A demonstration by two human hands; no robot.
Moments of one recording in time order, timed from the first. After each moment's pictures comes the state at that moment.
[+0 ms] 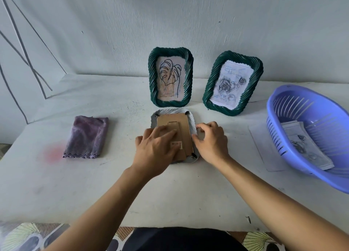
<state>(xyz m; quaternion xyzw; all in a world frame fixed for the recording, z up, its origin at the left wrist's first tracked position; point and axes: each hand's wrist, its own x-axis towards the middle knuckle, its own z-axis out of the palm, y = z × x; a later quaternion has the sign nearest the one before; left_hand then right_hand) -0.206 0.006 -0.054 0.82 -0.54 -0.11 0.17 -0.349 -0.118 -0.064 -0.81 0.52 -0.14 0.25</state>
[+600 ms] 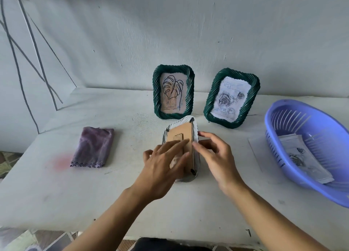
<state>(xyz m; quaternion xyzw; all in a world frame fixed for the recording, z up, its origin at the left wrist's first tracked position) -0.228 0.028 -0.020 0.75 -0.58 -0.18 0.27 -0.371 -0.085 -0.023 -0.61 0.40 -0.34 0.60</state>
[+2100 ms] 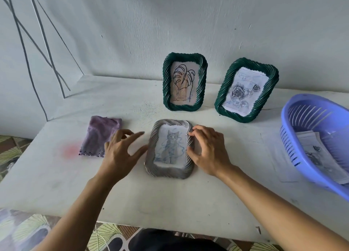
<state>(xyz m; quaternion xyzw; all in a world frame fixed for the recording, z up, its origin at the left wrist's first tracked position) -0.118 0.071 -0.069 0.84 -0.47 -0.04 0.26 -0.338 -0.110 -0.085 -0.92 0.31 -0.20 0.15</state>
